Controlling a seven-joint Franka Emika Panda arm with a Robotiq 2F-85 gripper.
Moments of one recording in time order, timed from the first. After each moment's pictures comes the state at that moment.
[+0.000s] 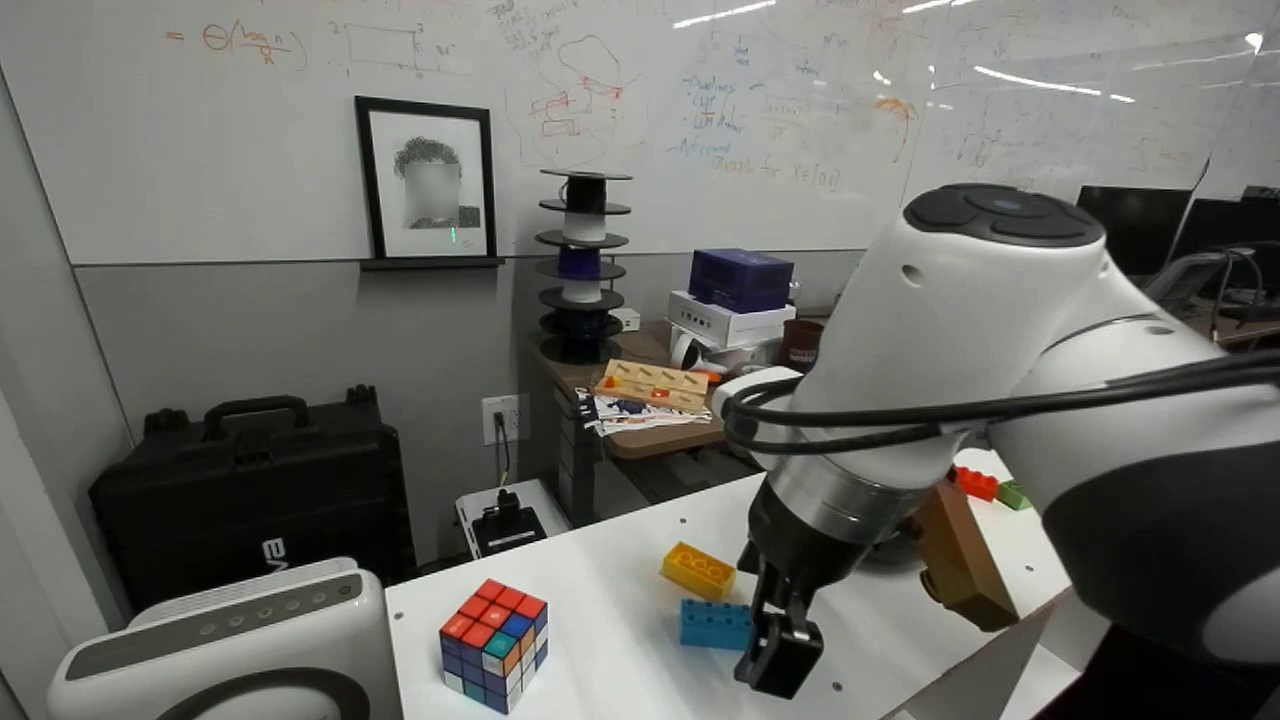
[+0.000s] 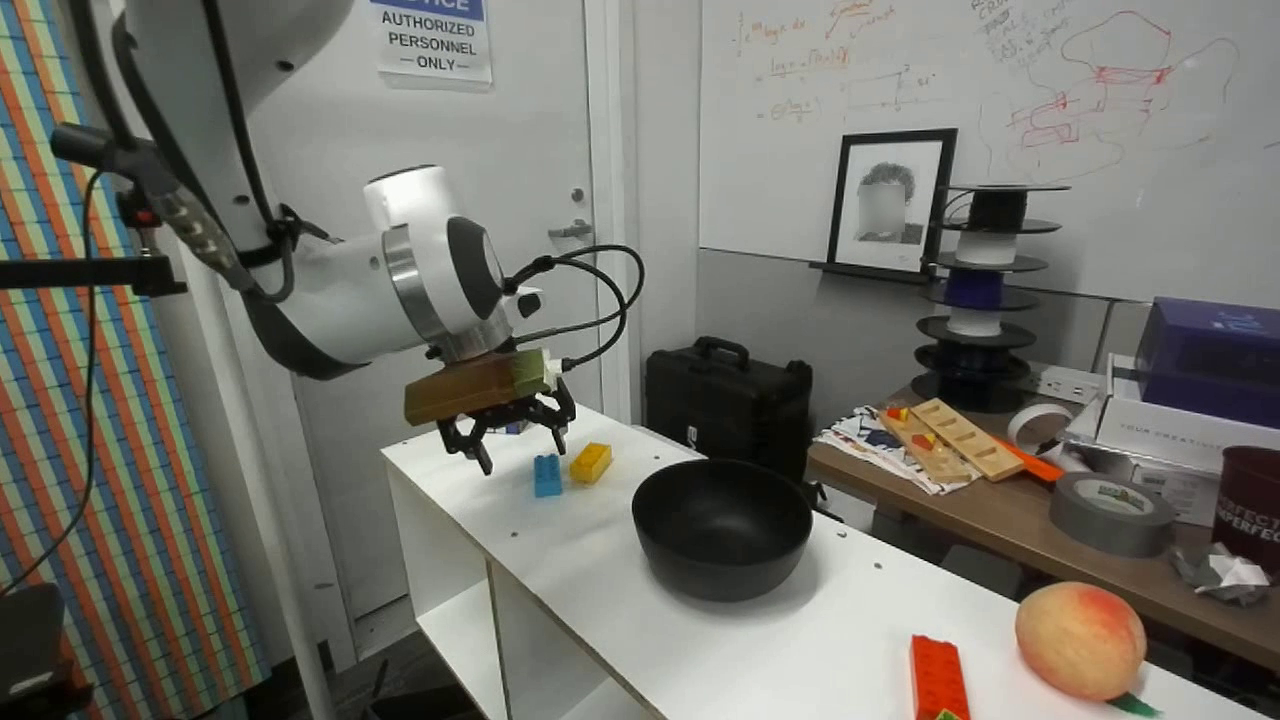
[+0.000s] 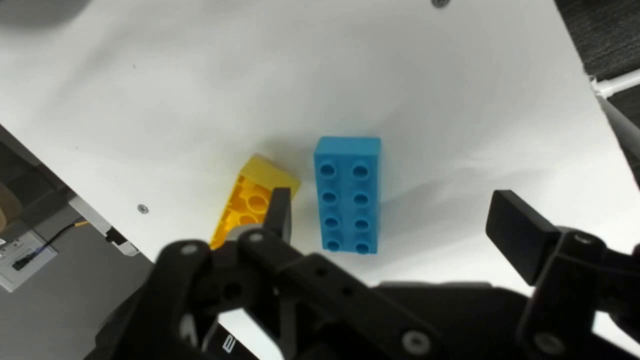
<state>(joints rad) 0.09 0.71 0.22 -1.99 -0.94 2.87 0.12</state>
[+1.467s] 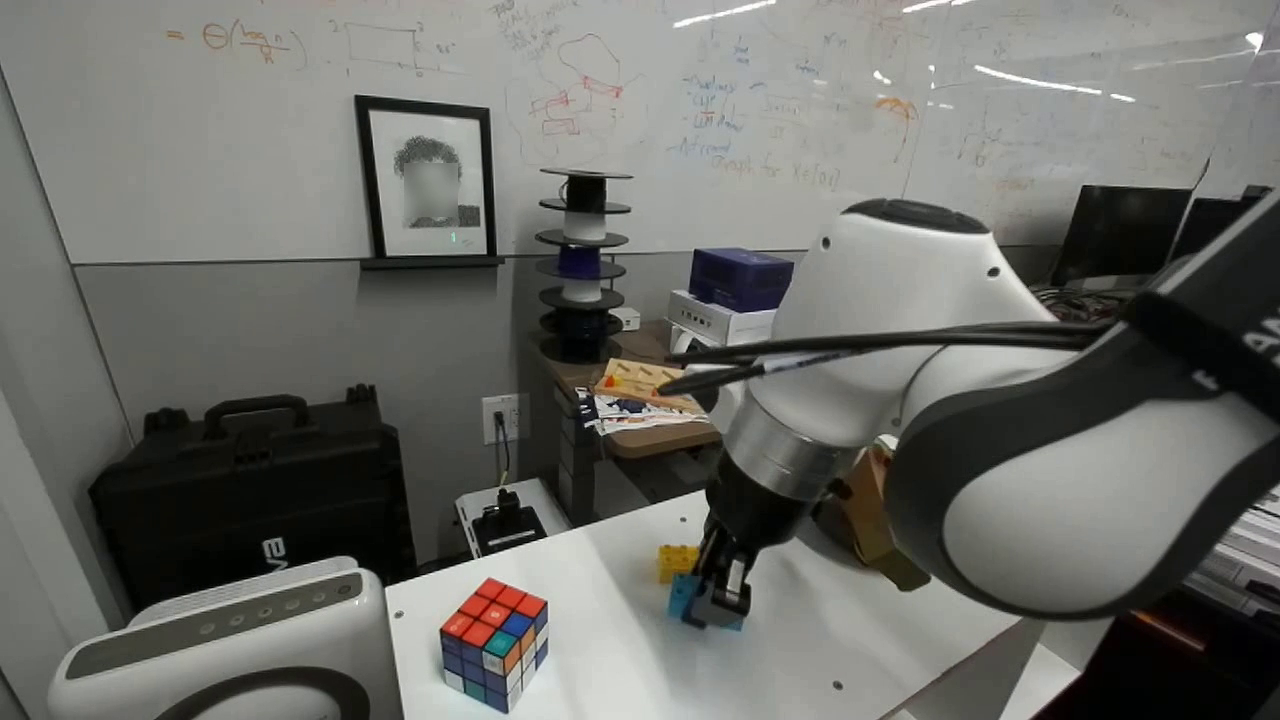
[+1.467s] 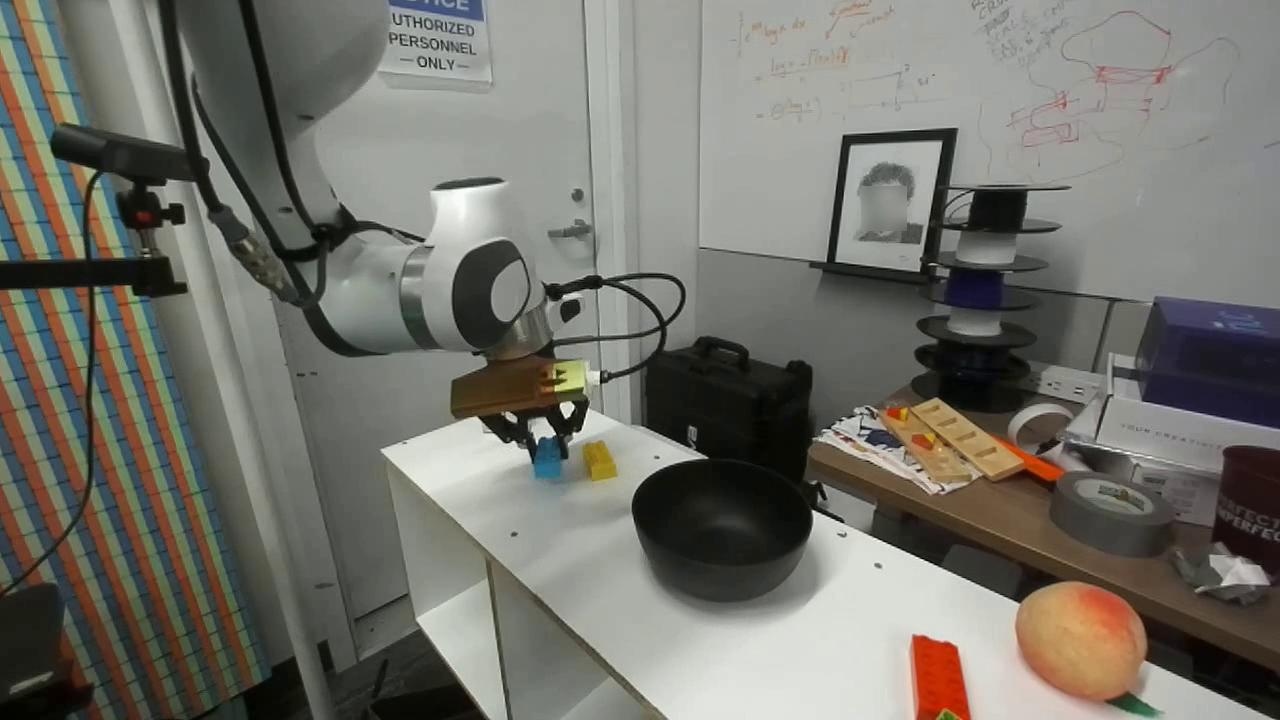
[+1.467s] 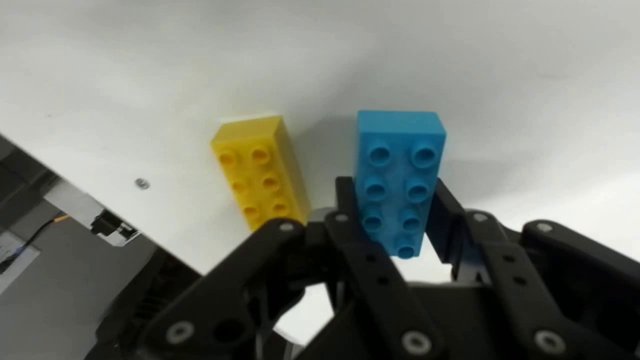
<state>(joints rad) 0.14 0.79 0.18 -1.87 -0.45 2.92 -0.28</state>
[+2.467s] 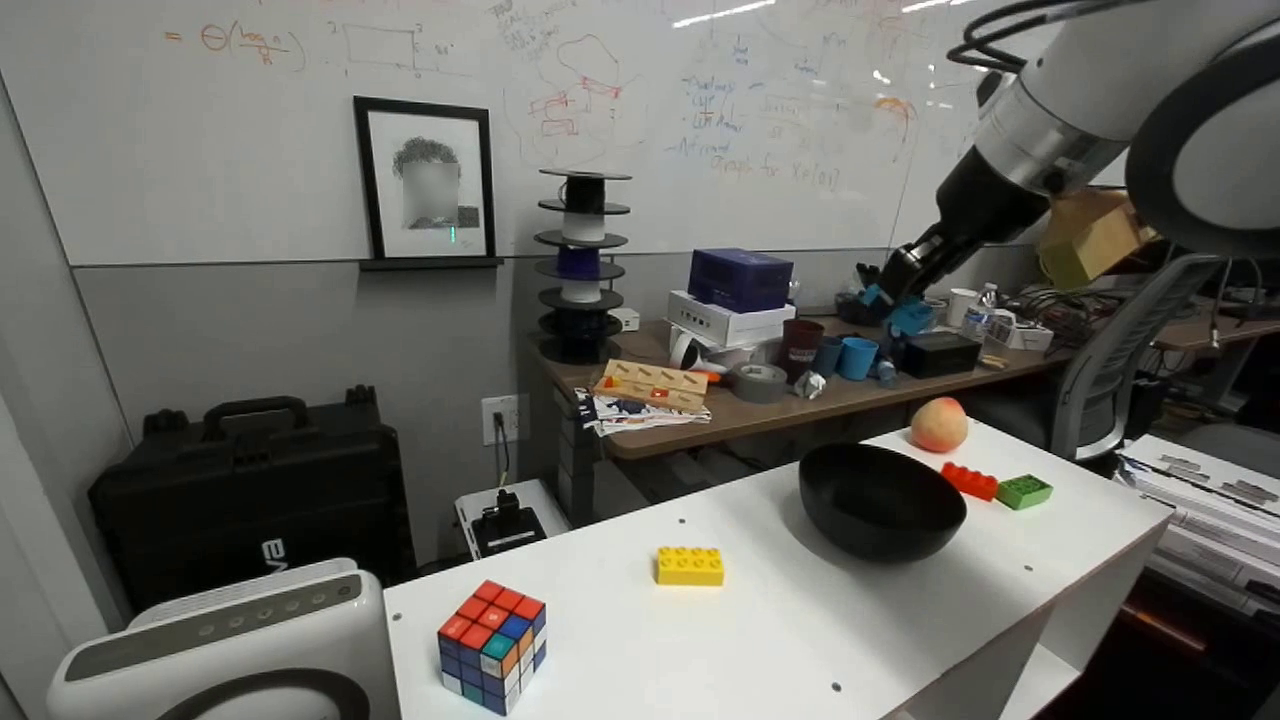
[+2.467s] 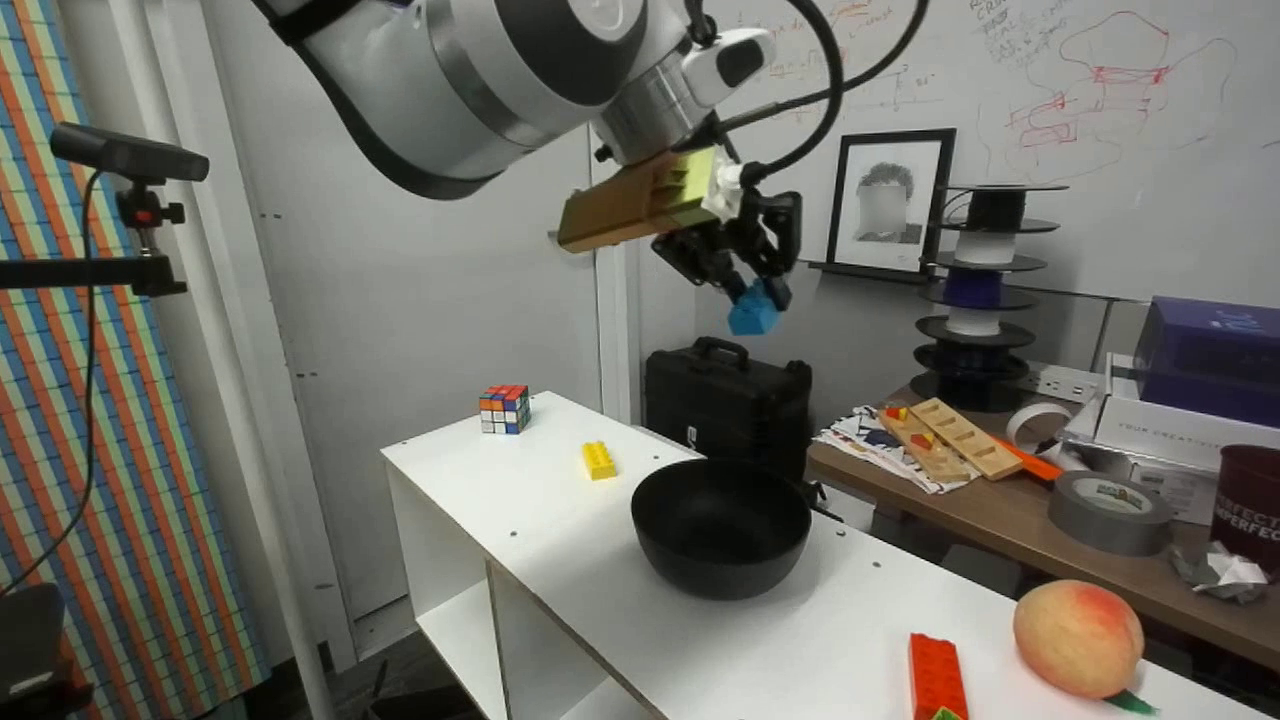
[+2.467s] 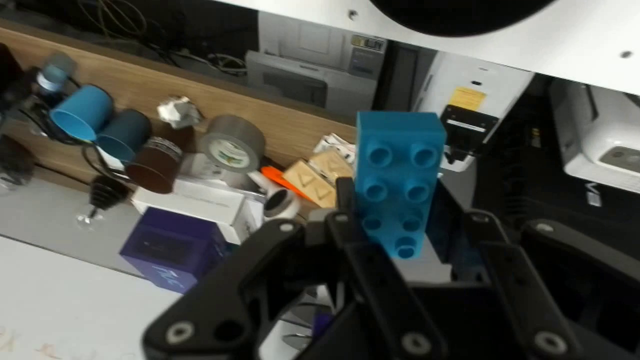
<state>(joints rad) 0.23 0.38 -0.29 -2.07 -0.40 3.05 0.15</state>
